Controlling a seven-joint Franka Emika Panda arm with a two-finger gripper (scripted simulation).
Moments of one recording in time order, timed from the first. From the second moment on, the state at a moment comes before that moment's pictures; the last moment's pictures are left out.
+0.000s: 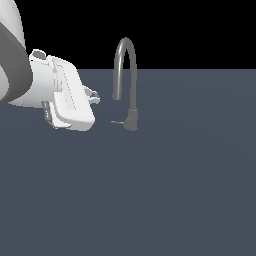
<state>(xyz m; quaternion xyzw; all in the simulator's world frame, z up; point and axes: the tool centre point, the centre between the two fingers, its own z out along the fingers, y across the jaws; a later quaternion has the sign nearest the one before) -0.047 0.090 0.218 0.54 0.60 -0.06 0.58</state>
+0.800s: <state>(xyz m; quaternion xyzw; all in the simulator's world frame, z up) -0.024 0.080 0.157 0.38 0.66 -0.07 0.64</state>
